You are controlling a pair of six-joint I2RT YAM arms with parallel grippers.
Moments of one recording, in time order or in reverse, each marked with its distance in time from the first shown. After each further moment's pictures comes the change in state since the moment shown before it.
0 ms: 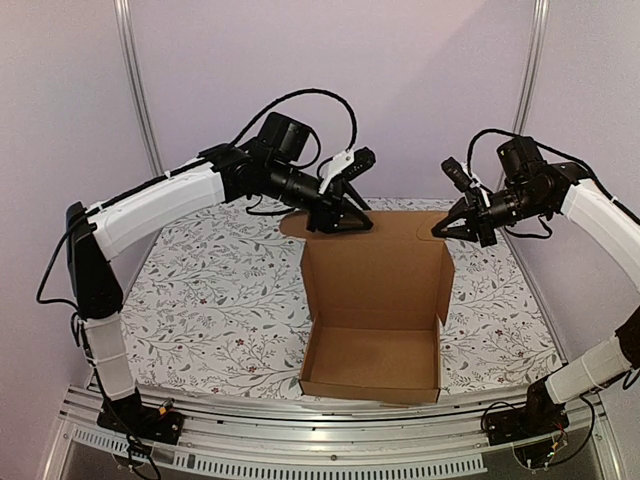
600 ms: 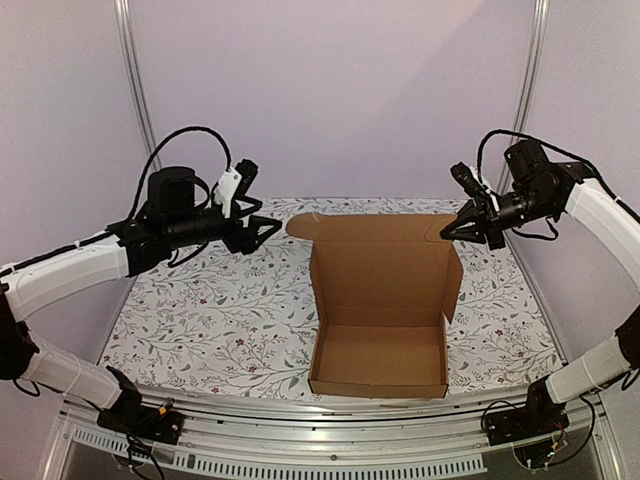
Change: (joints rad) left arm 0.215 -0.657 -0.941 0.634 -0.488 -0.287; right arm -0.060 -0.006 0.000 -0.071 -0.018 -0.193
